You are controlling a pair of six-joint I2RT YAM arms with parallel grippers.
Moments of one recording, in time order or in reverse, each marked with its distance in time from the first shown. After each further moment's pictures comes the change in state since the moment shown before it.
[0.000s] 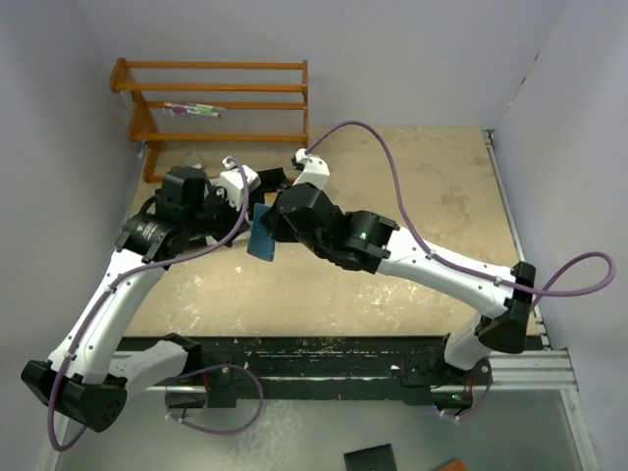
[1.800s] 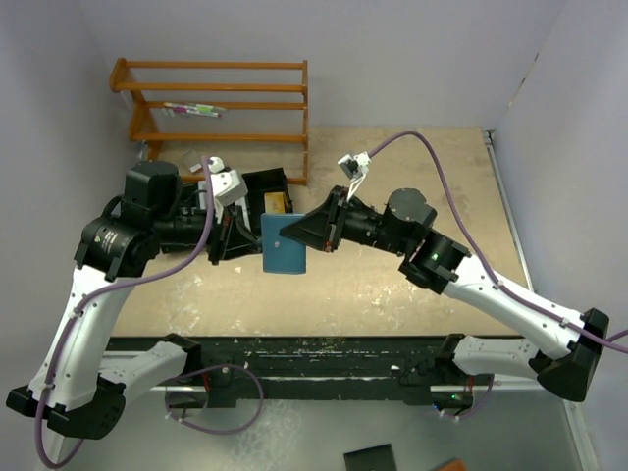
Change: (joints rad) left arm 0.006 -0.036 0.252 -0.237 0.536 -0.001; right arm -0.228 -0.449 -0.529 0.641 -0.807 -0.131
